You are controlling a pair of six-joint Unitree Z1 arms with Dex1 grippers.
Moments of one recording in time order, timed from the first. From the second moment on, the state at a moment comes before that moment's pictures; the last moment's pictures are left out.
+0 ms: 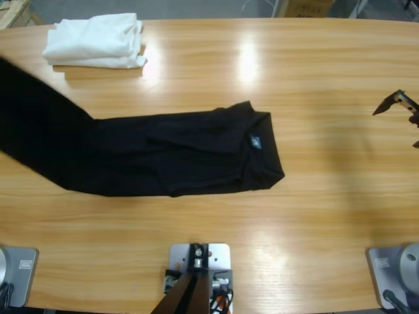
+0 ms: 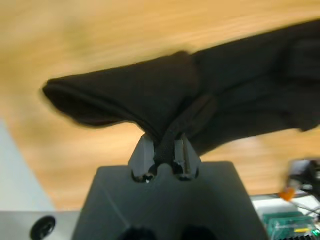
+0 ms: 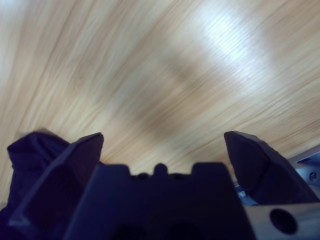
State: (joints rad) arm 0 -0.48 1.68 -1.83 1.50 0.17 -0.24; arm 1 0.07 1.57 -1.07 0.96 0.09 0.84
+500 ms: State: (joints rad) arm 0 -0.84 1.99 -2.27 1.51 0.01 -0.34; arm 1 0.07 1.58 -1.05 0.90 0.09 0.84
